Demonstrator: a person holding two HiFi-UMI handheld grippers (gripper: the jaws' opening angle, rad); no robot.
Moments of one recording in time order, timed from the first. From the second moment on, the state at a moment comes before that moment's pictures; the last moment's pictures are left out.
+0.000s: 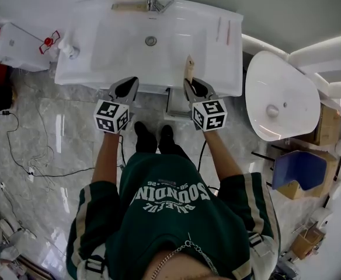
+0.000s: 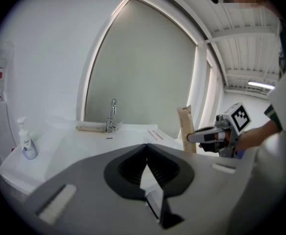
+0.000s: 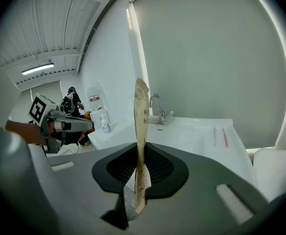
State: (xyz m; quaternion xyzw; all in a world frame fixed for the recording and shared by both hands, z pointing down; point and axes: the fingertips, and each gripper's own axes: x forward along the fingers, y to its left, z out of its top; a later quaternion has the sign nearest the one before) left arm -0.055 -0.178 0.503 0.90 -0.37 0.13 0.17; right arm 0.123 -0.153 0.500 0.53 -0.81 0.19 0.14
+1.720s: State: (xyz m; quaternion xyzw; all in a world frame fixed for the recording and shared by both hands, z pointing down) left arm -0.074 -0.110 0.641 0.84 -0.46 0.14 0.24; right arm 0.180 -0.058 0.925 0.33 -0.71 0.26 0.56
